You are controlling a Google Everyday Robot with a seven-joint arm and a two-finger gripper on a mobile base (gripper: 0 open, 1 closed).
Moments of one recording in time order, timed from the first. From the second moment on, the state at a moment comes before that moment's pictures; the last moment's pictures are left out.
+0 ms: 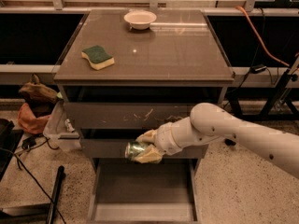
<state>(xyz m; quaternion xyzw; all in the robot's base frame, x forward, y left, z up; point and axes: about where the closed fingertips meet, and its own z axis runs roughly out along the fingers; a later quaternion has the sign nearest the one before) 0.517 0.015 0.633 -0.63 0.64 0.28 0.34</state>
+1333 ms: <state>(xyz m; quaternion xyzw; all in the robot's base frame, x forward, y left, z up) 0.525 0.116 0.459 -0.58 0.69 0.31 0.30</state>
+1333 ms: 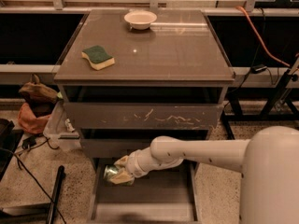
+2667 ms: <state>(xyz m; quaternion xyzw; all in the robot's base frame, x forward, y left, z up) 0.522 0.135 0.369 -0.52 0.71 0.38 0.29</state>
